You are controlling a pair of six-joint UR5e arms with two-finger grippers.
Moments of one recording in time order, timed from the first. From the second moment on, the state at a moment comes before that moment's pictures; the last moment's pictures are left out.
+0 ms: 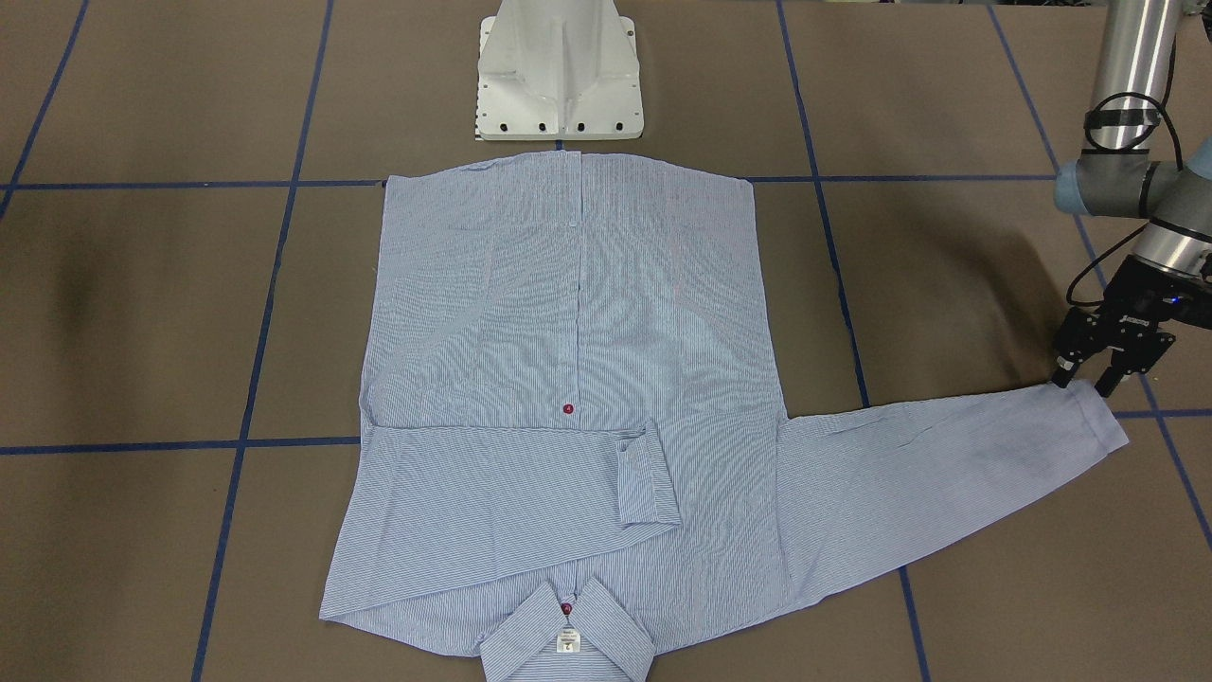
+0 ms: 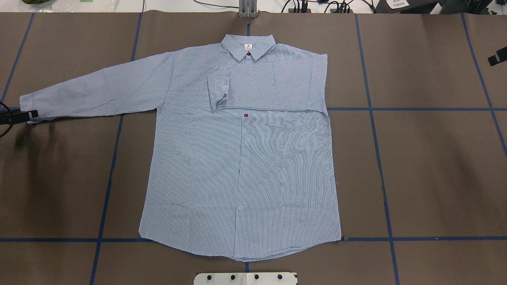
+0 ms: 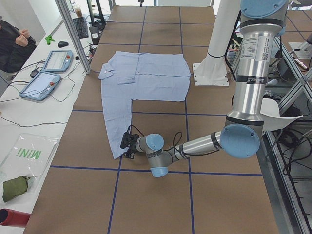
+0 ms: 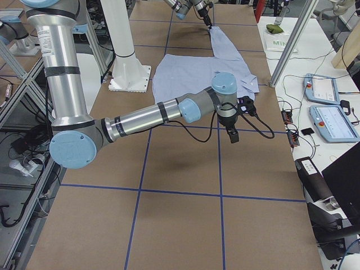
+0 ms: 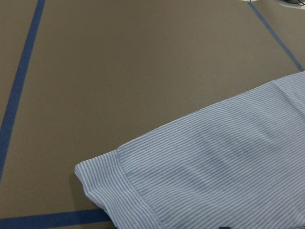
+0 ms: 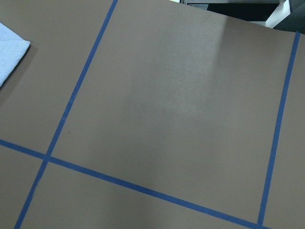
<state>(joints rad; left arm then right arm) -1.02 -1.64 -1.01 -3.24 -1.88 -0.97 1.40 -1.43 1.78 -1.39 2.29 0.19</state>
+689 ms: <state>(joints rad) -1.02 -1.64 -1.01 -3.24 -1.88 -0.96 1.40 -1.43 1.78 -1.39 2.28 0.19</state>
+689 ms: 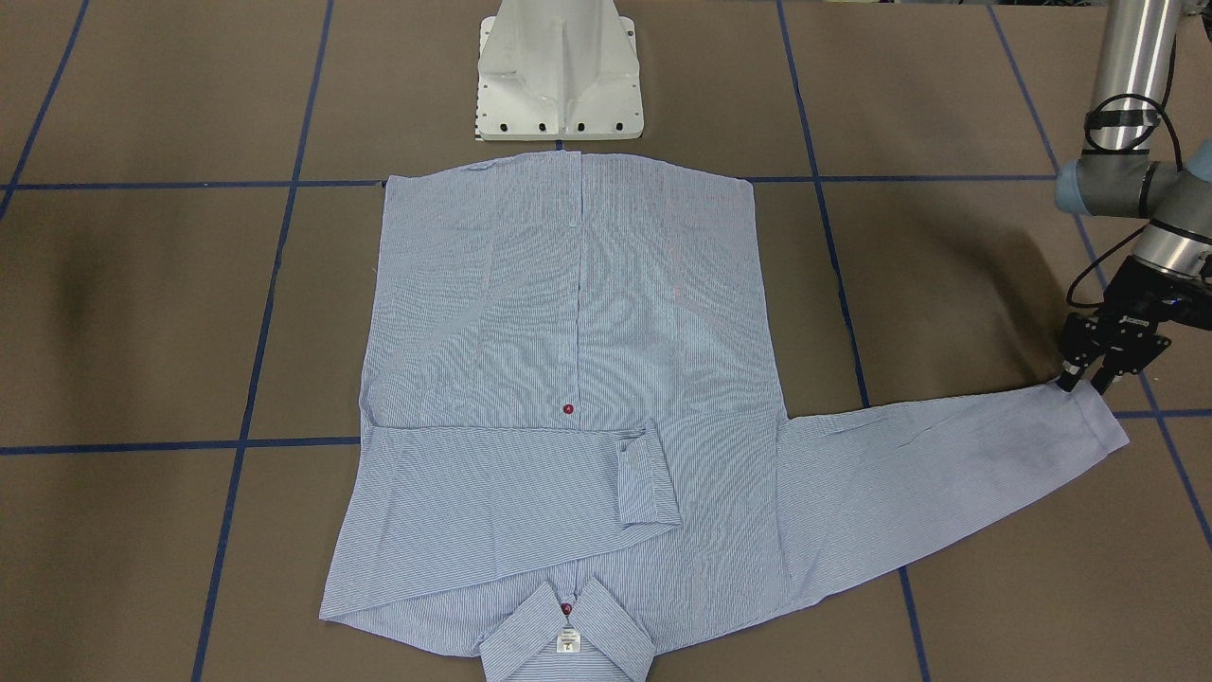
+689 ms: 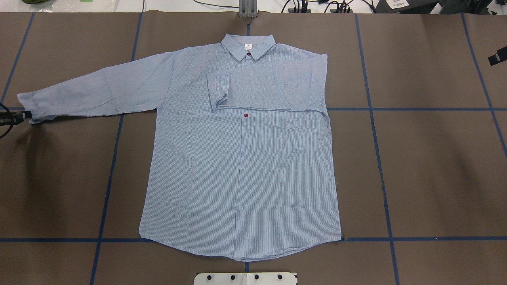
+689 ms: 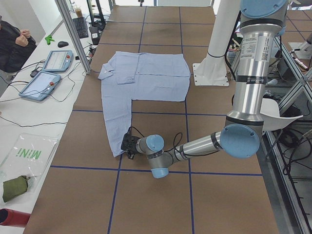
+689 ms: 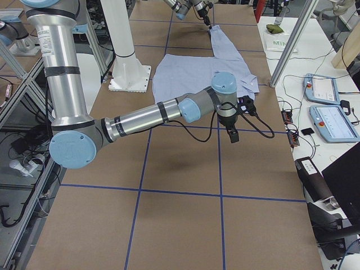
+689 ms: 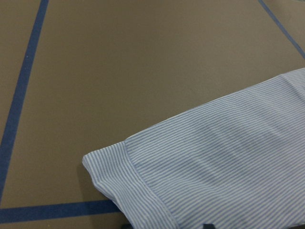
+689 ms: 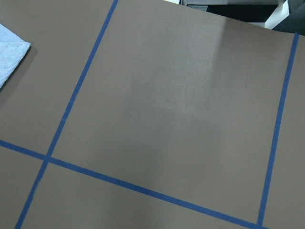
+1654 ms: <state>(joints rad) -1.03 -1.74 -1.31 -3.11 -2.07 -0.95 1.39 -1.43 1.78 -1.39 2.28 0.19</state>
